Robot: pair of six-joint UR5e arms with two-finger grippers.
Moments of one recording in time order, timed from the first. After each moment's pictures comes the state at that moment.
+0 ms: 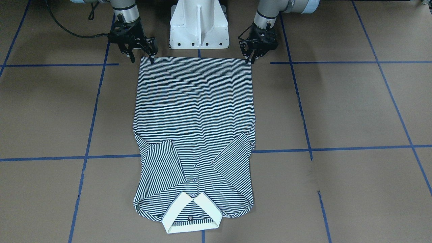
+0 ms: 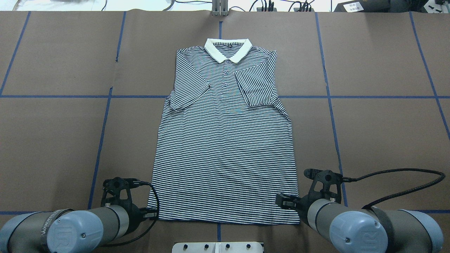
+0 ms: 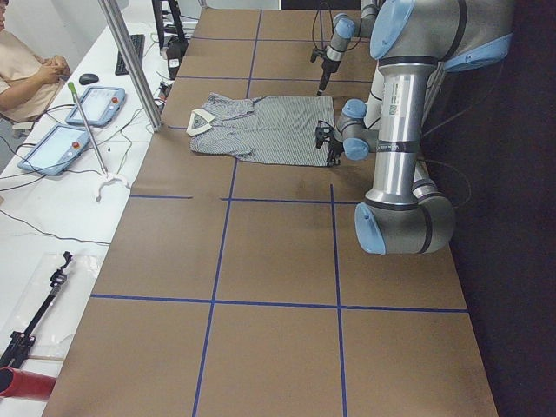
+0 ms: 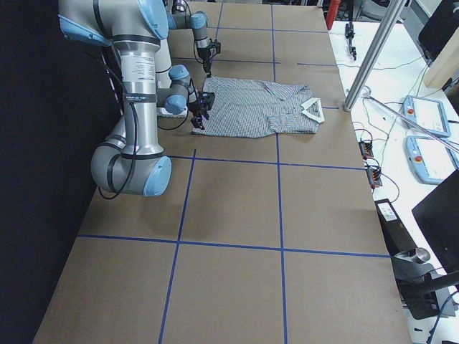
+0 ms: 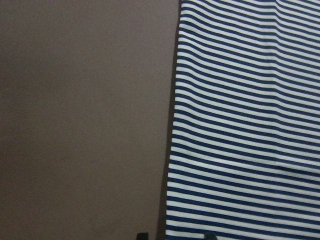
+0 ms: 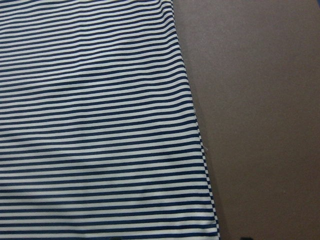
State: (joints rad) left arm -0.10 -1.69 -2.04 -1.93 -1.48 -1.54; right arm 0.09 -1.50 2.16 -1.37 1.36 1.69
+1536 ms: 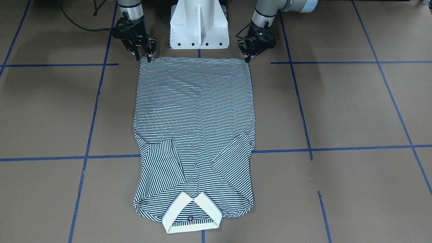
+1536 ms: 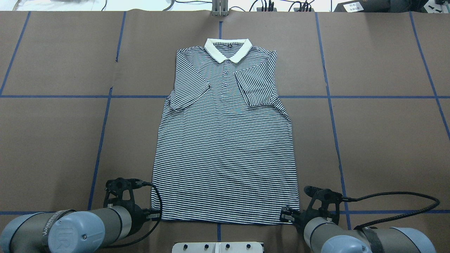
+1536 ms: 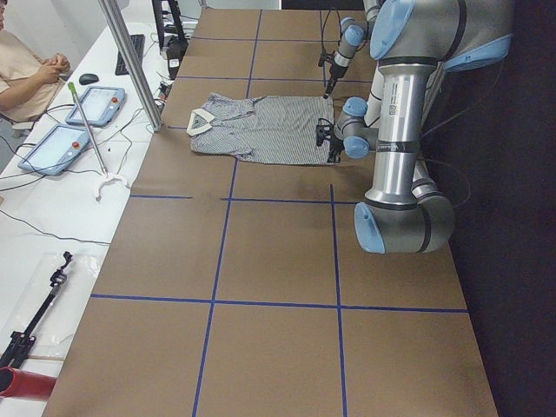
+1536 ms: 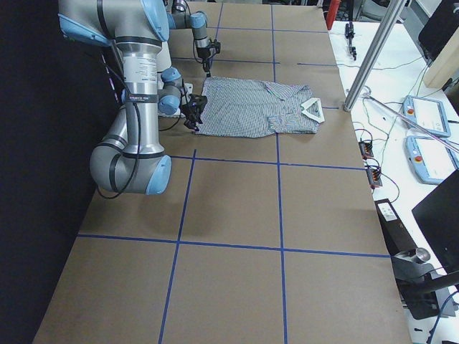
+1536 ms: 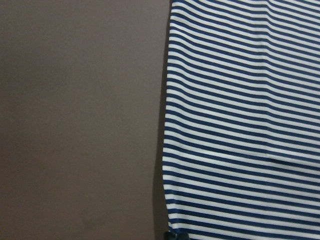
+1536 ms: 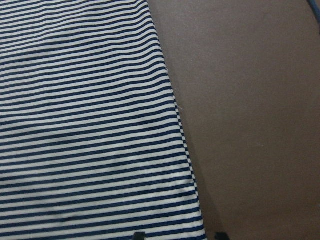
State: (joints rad) left arm -0.10 -1.70 -2.05 -1.93 -1.48 -1.54; right arm 0.00 -1.50 2.14 -1.44 1.27 1.83
